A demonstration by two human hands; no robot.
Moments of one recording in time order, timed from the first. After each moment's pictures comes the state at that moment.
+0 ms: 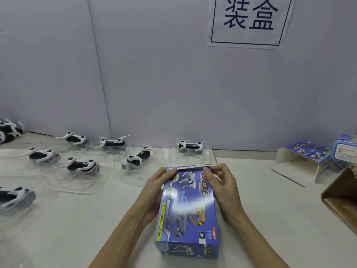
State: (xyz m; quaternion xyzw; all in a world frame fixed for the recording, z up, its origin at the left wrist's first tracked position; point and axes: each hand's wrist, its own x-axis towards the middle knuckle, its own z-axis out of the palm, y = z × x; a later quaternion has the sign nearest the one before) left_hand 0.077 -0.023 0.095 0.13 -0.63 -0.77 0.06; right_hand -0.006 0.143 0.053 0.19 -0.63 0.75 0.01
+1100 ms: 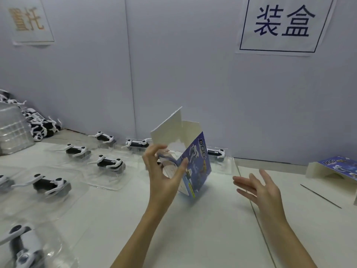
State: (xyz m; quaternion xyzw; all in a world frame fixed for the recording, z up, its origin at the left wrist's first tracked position) left_hand 0.058 -0.067 0.071 -0.02 -0.64 -0.56 0.53; right_hand -0.036 0.169 0.059 0.09 -0.60 0.80 0.02
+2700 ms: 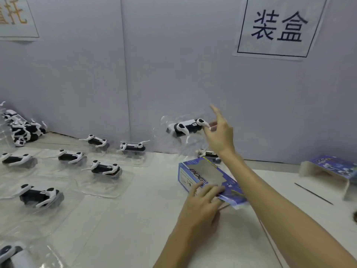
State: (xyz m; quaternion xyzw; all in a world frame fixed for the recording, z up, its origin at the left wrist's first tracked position) left_hand 0.034 -0.028 0.017 -0.22 -0.90 -0.06 0.38; right_hand -0.110 0.030 0.171 0.26 -0.79 0.47 0.27
